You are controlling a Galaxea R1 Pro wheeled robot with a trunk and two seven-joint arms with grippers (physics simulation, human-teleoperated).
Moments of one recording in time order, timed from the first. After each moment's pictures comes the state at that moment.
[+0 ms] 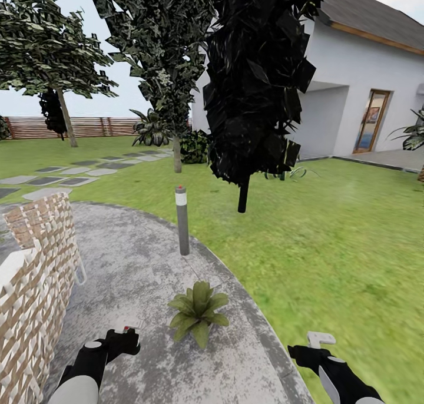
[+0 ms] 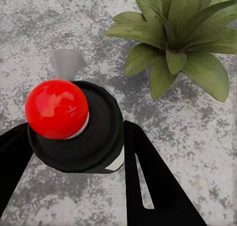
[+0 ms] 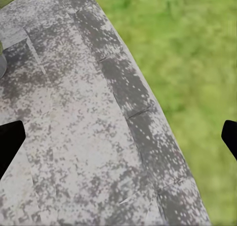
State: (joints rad) left arm -0.61 -0.12 1.12 -0.60 -1.21 -0.01 -0.53; right arm -0.51 -0.09 -0.26 -0.34 0.12 0.10 0.10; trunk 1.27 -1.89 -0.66
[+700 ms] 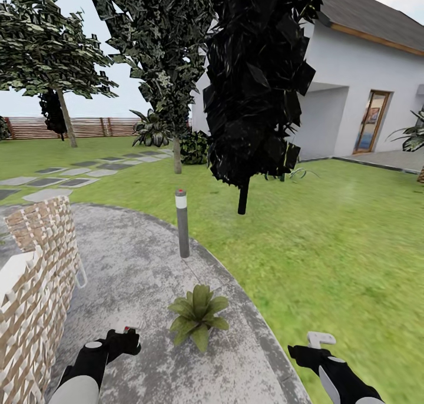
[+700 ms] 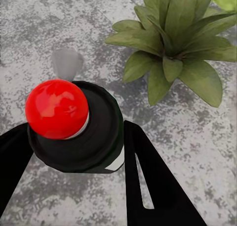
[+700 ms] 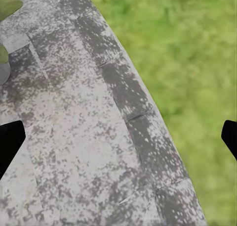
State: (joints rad) left arm -0.61 -0.12 1.12 -0.60 -1.21 -0.01 -0.53; right arm -0.51 -0.09 -0.26 -0.34 0.12 0.10 0.10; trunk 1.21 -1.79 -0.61
